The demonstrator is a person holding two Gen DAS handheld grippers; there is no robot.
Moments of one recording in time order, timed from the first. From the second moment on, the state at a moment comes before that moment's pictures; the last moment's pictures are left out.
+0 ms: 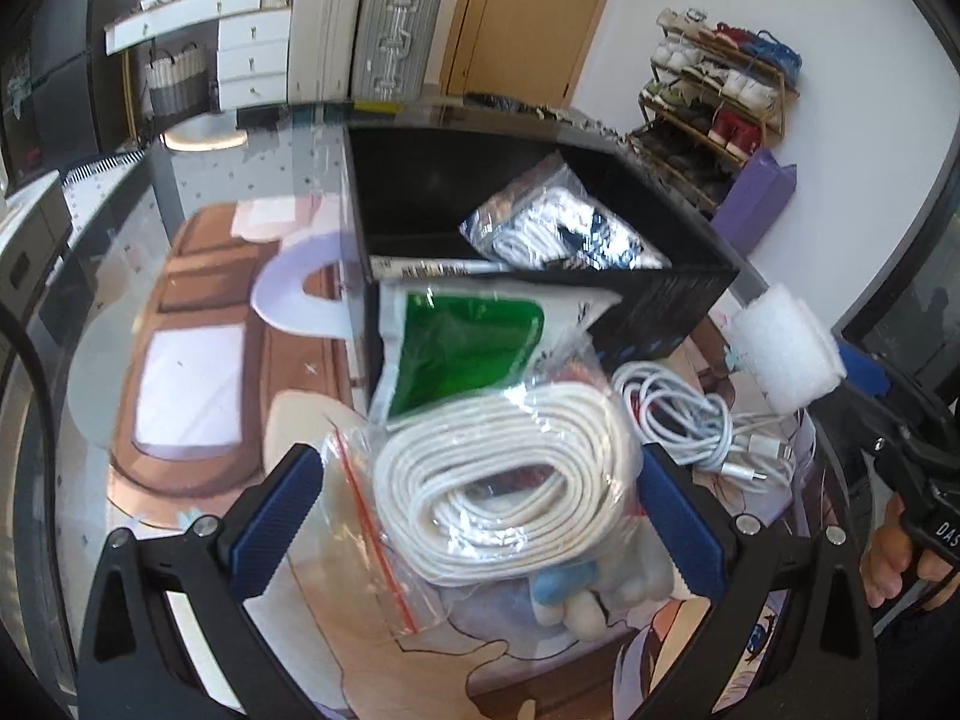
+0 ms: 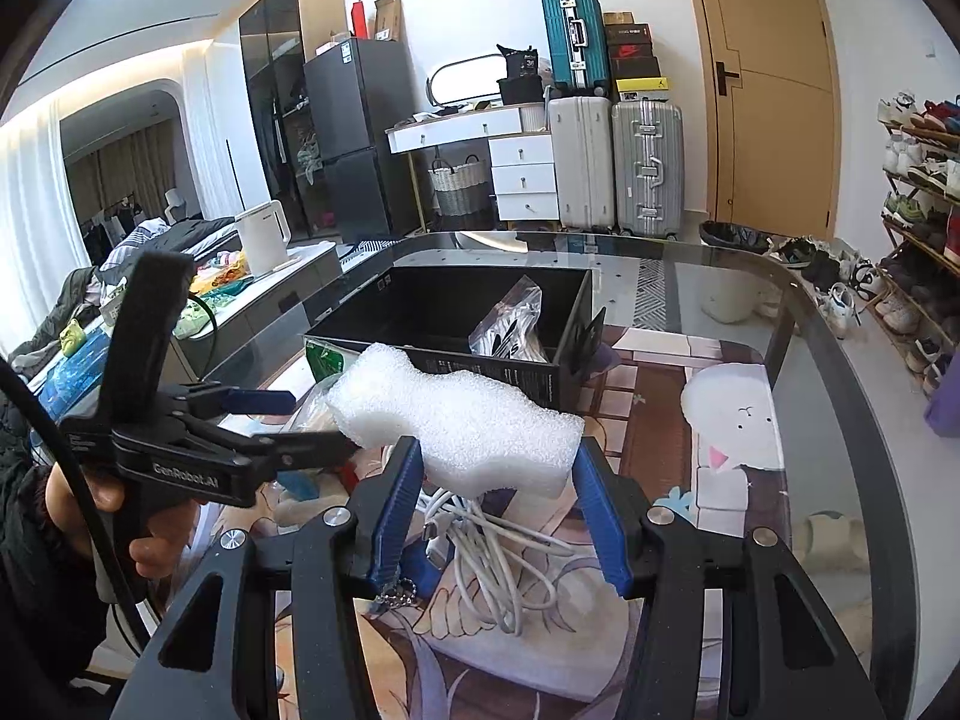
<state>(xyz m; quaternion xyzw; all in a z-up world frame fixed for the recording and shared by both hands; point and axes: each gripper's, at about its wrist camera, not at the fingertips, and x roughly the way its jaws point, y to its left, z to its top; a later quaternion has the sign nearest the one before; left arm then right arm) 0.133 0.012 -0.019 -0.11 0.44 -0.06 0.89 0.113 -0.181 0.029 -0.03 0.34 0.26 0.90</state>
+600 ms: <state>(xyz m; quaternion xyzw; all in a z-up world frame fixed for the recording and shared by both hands) 0.115 0.011 -0.013 -0.09 0.42 -0.08 0.90 0.111 -0.178 0.030 -0.04 0.33 0.27 0.90</state>
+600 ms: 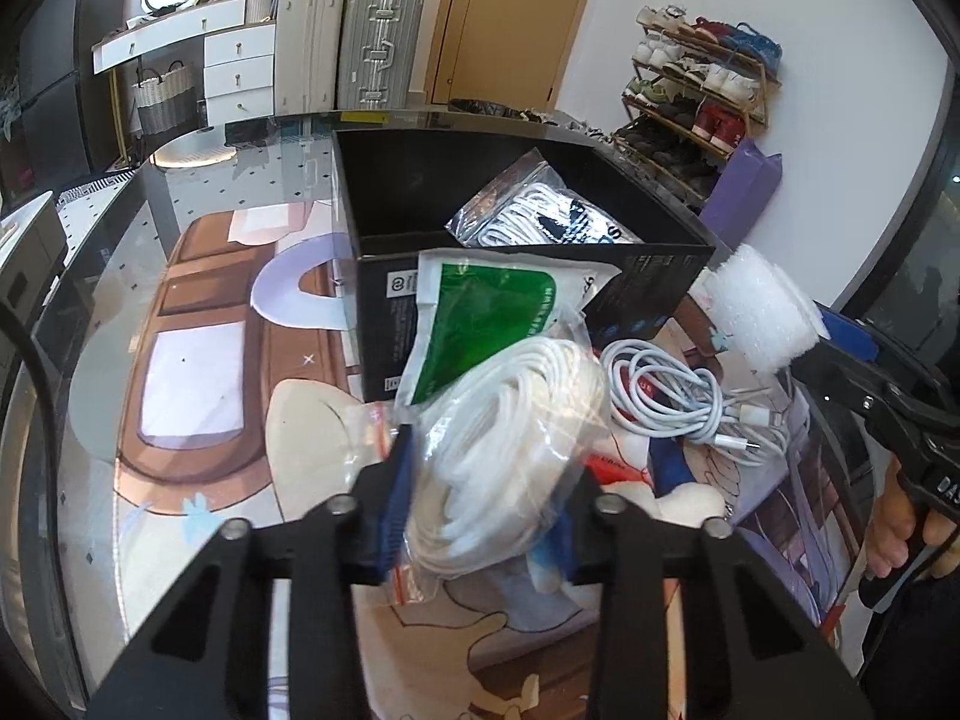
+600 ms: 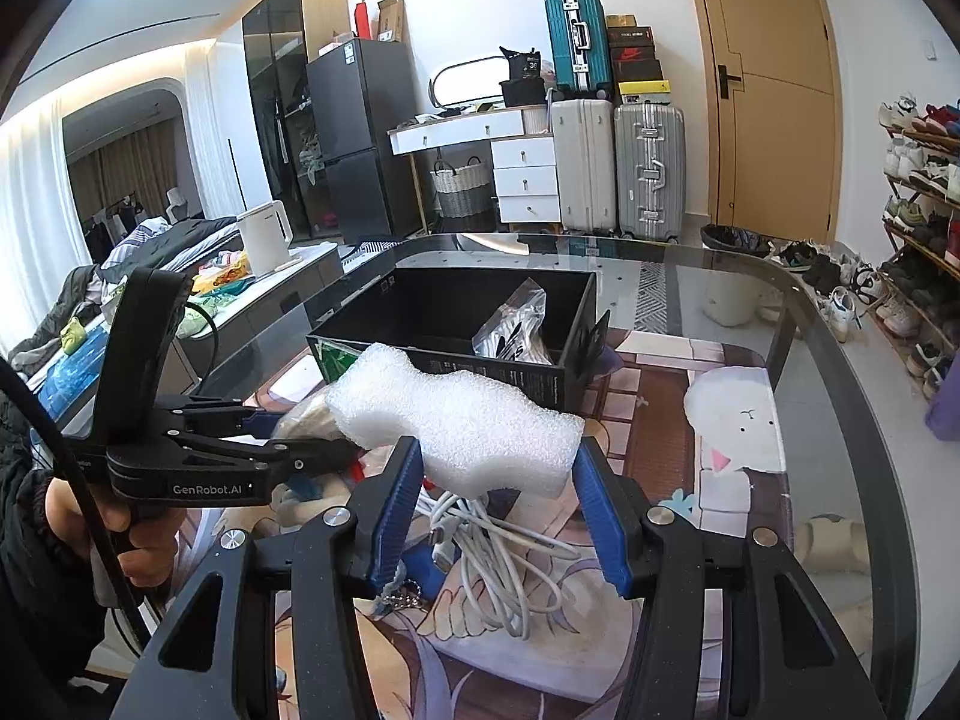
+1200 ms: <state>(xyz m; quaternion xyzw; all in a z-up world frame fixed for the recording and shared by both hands) 0.084 0.022 0.021 -0.09 0.35 -0.07 0.93 0.106 -0.177 0.038 -0.04 0.32 0.27 0.91</state>
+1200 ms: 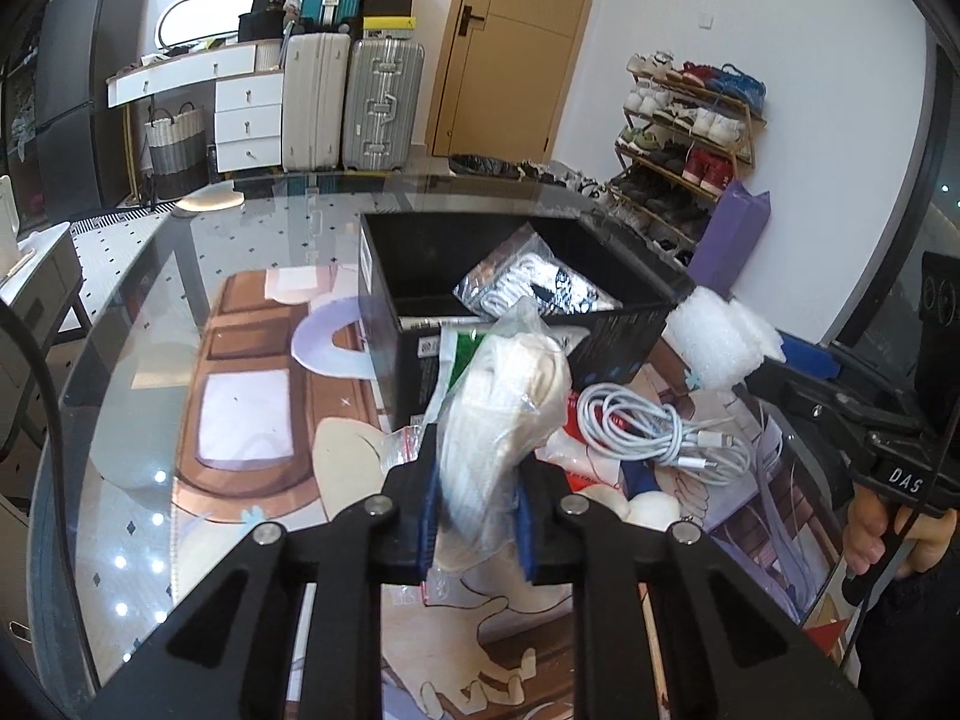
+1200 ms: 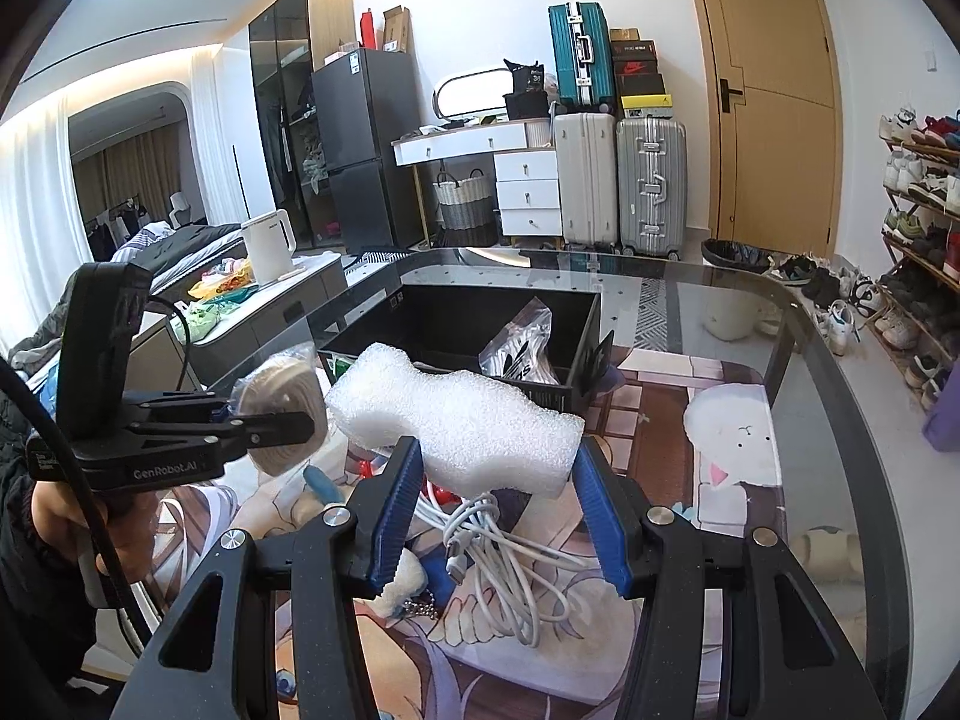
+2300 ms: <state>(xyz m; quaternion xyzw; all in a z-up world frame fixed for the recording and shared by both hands) 0.121 0.025 0.086 -0.08 0.29 -0.07 0.95 0.154 -0.175 0.059 -0.04 0.30 0.23 0.93</state>
